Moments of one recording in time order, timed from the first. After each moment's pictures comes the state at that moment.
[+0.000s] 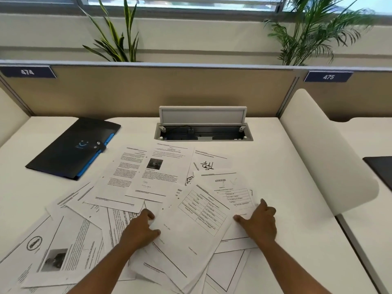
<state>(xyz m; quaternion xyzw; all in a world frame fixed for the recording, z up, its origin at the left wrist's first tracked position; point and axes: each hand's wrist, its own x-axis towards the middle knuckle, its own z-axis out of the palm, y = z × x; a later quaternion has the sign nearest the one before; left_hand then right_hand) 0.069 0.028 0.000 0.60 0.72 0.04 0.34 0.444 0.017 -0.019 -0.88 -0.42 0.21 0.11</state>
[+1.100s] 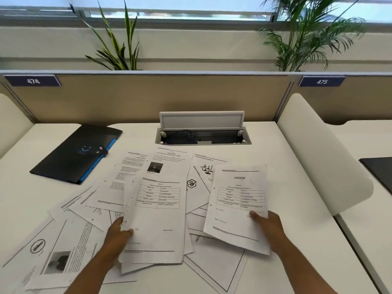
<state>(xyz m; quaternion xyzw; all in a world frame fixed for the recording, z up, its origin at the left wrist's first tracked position) 0.019 0.010 -0.007 0.35 0.74 0.33 0.48 0.483 0.002 -0.013 -0.74 -0.28 0.46 0.40</state>
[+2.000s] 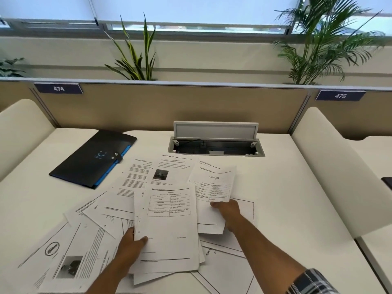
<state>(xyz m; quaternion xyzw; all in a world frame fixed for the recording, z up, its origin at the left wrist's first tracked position) 0.022 0.009 -0.009 0.35 0.76 0.30 0.46 0.335 0.106 0.003 -0.67 -0.23 0.57 0.41</state>
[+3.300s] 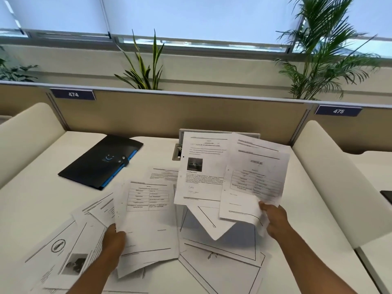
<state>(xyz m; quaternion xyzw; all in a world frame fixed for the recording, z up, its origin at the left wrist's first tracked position) -0.021 0.019 0.003 0.25 0.77 0.41 0.41 0.458 0.097 0.026 -0.68 -0.13 0.50 0.52</state>
